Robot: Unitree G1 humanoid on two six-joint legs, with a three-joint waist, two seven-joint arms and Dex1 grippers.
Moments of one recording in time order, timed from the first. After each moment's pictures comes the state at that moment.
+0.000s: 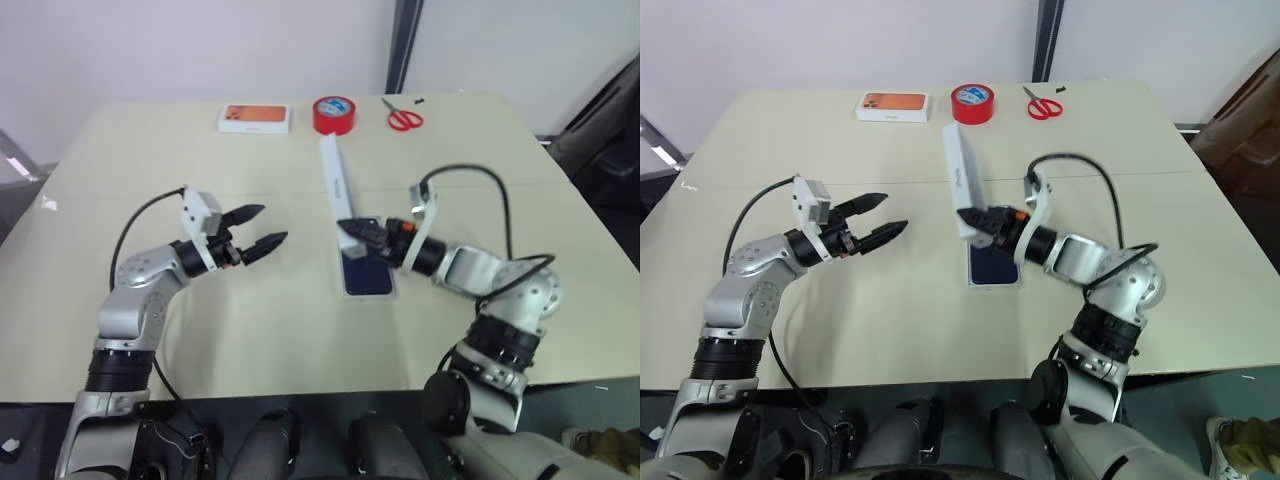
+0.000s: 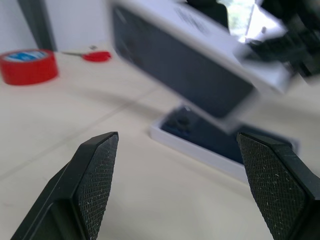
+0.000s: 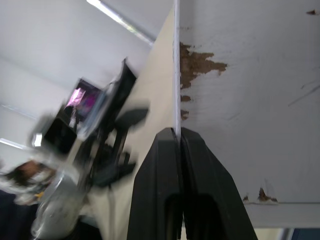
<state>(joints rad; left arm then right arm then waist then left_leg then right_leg) -0.42 0.47 0.10 0.04 -0.47 0.28 -0.91 -0.64 0.06 -0.61 -0.20 0.86 1.61 0.31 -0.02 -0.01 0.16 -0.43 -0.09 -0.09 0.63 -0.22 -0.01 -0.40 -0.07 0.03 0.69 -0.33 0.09</state>
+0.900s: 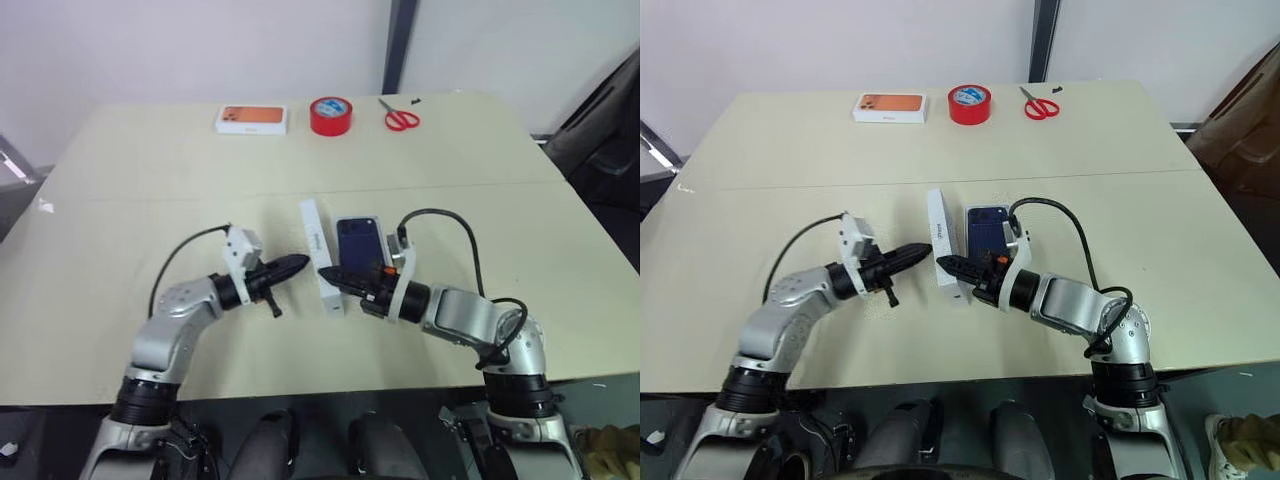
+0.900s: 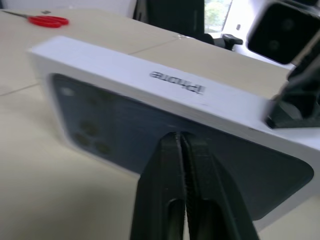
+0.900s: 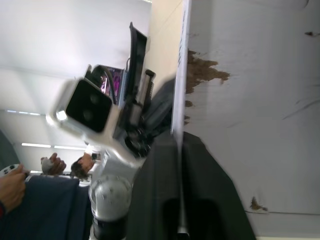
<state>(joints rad) -0.28 0.34 -0.07 -0.09 -0.42 0.33 -0.84 -0.33 -0.29 -0.07 -0.15 1.92 1.06 -0.42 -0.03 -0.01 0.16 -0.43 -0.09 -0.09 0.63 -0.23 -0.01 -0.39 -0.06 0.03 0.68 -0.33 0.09</state>
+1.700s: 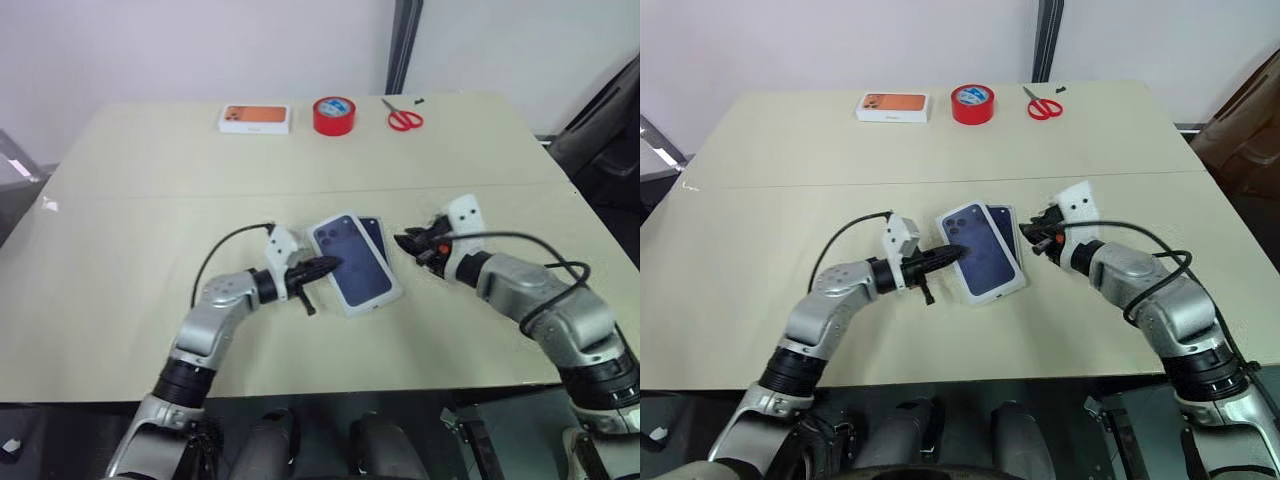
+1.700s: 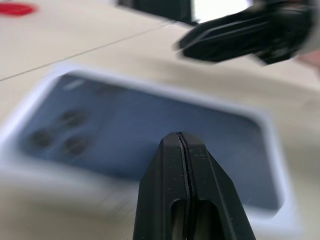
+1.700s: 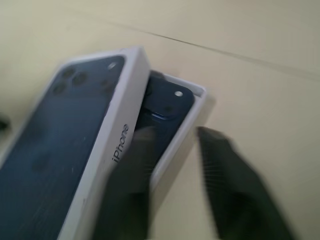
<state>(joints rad) -0.37 0.30 -0.14 0.01 -0.33 0.34 -0.81 -0.37 -0.76 0.14 -0.27 0.64 0.64 0.27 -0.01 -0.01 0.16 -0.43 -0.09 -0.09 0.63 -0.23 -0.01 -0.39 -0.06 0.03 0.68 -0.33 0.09</state>
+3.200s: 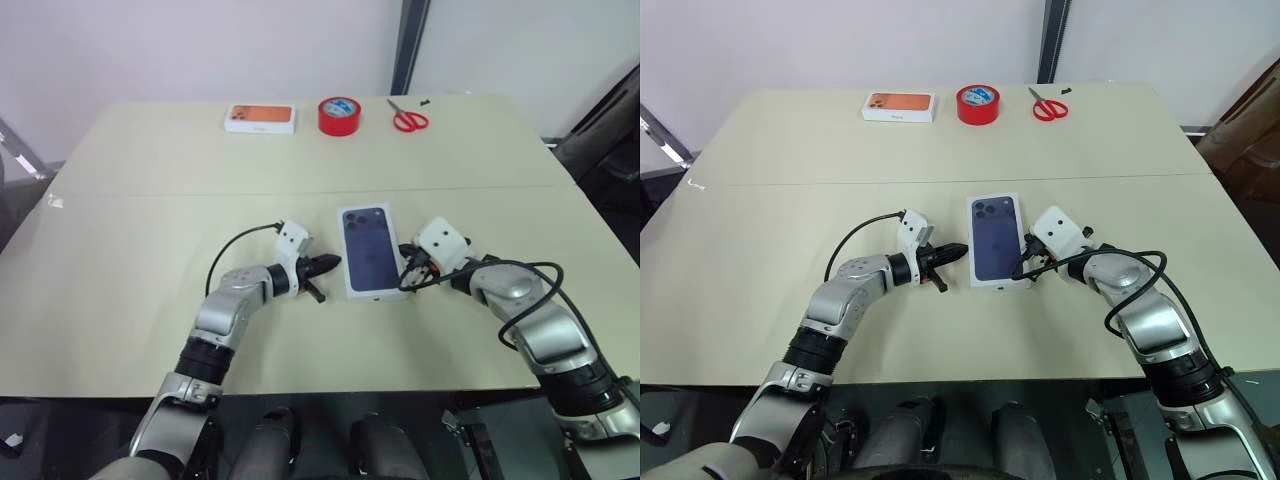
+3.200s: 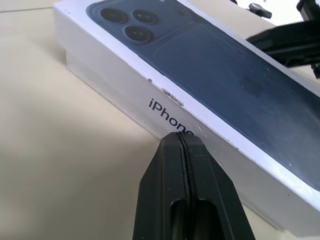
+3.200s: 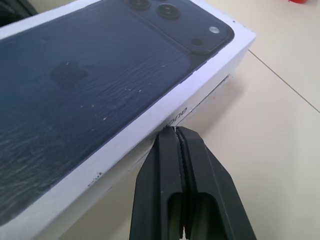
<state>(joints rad) -0.52 0.16 -0.15 0.23 -0.29 0.46 -0.72 -0.34 -0.68 0.16 -0.20 0.14 0.54 0.55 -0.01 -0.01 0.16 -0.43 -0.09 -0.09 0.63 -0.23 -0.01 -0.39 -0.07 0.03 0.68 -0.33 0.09</state>
